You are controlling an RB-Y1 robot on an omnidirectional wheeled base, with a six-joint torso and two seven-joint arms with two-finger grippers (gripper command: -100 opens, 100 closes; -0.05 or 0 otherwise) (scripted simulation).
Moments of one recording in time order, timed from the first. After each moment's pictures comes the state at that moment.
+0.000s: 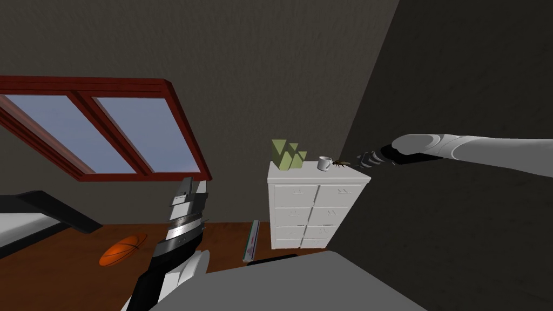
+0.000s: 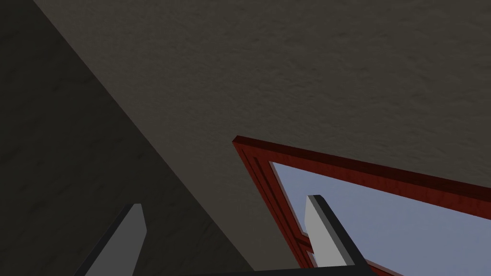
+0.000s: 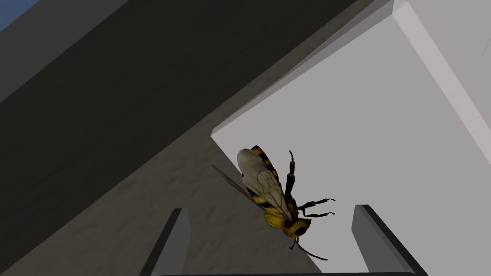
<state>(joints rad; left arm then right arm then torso) 0.53 -0.04 0.07 -2.26 0.06 -0.56 -0.16 1.45 -2.07 -1.18 -0.96 0.86 -0.71 -0.18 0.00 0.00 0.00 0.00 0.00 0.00</state>
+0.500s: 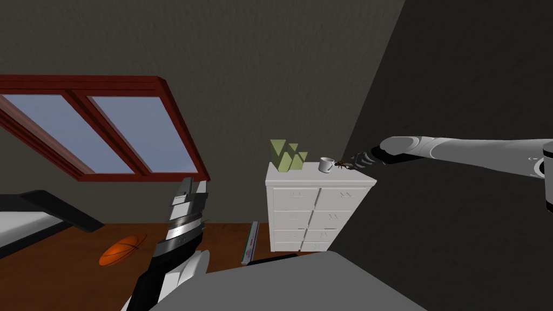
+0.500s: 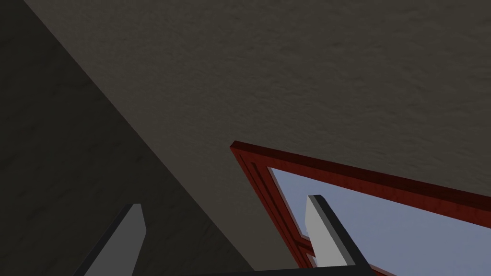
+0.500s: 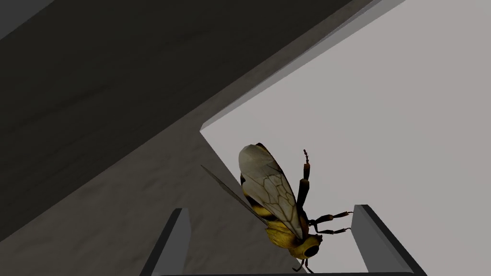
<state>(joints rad) 0.53 -0.04 0.06 -2.26 0.06 -0.56 -0.16 1.48 -2.14 -1.19 -0.94 0.89 -0.72 -0.19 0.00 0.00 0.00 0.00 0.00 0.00</state>
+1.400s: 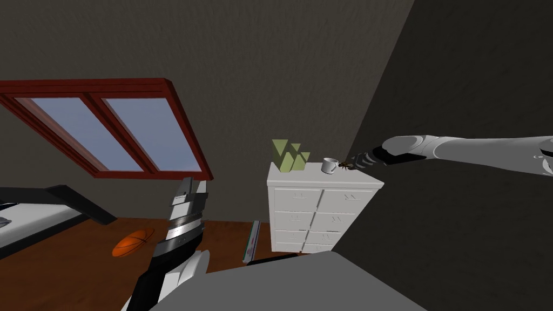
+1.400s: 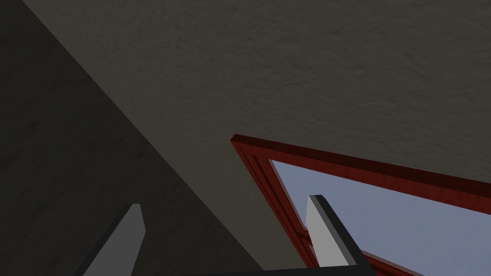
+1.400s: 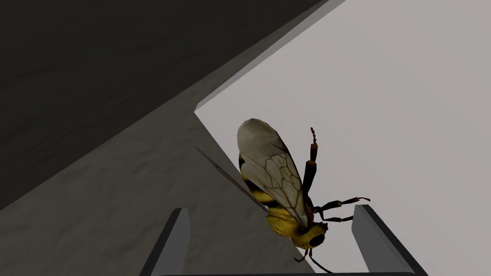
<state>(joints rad) 0.53 -0.04 0.06 -2.26 0.06 -0.56 -0.16 1.31 -2.14 -0.93 -0.95 0.72 -0.67 -0.11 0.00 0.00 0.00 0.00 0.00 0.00</state>
